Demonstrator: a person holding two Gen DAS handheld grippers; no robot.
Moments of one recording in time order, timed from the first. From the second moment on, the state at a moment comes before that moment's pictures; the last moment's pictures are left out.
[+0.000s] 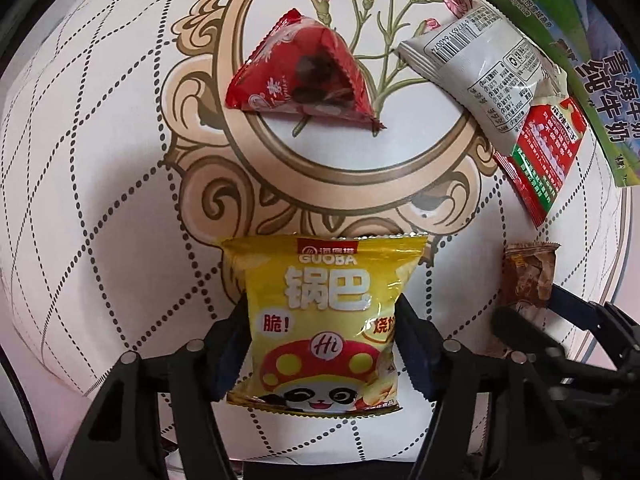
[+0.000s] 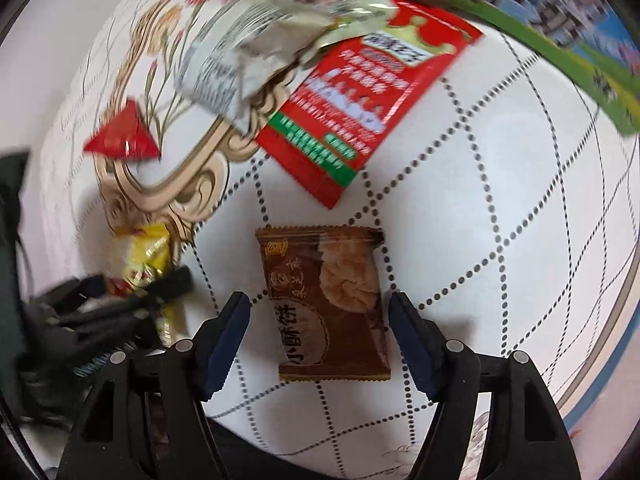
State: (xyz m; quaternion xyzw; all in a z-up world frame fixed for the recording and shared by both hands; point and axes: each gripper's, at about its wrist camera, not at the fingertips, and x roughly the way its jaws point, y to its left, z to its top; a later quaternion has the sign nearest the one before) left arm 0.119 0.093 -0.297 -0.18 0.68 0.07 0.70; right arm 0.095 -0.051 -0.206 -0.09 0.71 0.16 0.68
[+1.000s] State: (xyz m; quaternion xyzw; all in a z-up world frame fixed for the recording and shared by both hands) left arm 0.332 0.010 -0.071 -0.07 0.56 -0.03 0.82; right arm 0.236 -0.212 0.030 0.12 0.53 0.14 0.83
